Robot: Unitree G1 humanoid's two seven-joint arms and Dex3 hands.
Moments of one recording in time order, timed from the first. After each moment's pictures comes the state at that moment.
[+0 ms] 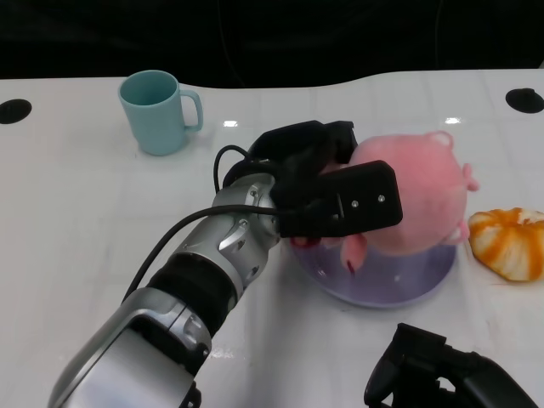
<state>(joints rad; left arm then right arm) -0.92 -0.12 -0.45 0.97 0.56 -0.01 0.04 0.48 -0.20 0.21 -0.63 0.07 0.20 0.27</state>
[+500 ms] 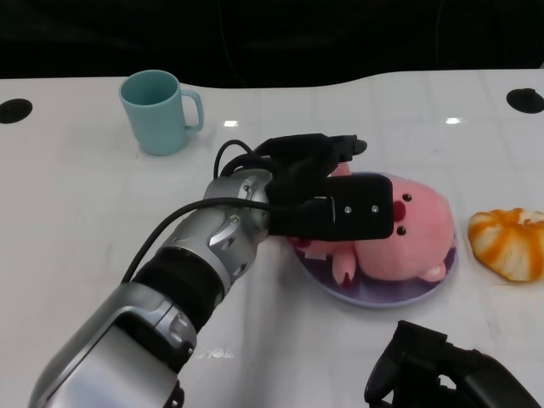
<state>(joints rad) -0.92 -0.05 -0.52 0.89 0.61 0.00 -0.15 0.48 -0.20 0.20 -0.64 0.07 0.20 0.27</state>
